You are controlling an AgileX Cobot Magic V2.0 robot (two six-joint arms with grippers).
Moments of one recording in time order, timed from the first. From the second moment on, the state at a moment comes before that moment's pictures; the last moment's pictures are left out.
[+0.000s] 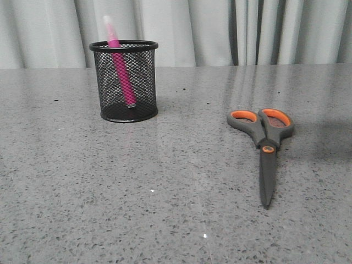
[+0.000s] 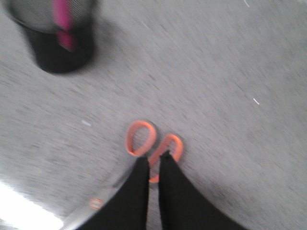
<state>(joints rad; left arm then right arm) -0.36 0.39 -1.02 -1.24 1.06 1.40 0.67 1.25 -1.22 -0.32 0.96 0.16</state>
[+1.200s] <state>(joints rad) -0.56 0.25 -0.99 -1.10 1.09 1.33 0.66 1.58 -1.22 -0.14 1.04 0.67</state>
